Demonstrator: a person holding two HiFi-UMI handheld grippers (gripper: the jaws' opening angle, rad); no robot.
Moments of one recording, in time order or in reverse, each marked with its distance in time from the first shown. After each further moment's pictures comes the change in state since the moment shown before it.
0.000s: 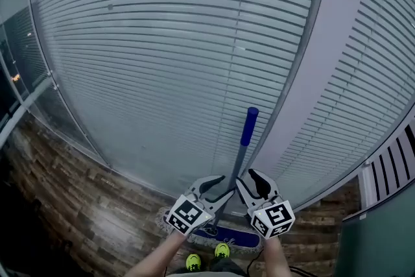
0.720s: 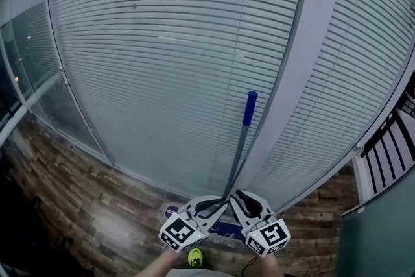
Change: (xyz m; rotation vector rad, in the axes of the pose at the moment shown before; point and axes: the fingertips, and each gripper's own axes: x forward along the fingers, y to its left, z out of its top) left arm -0.108 -0.115 0.010 -0.029 -0.053 -0.040; right arm -0.099 0.129 -0.004 0.024 -0.030 0.097
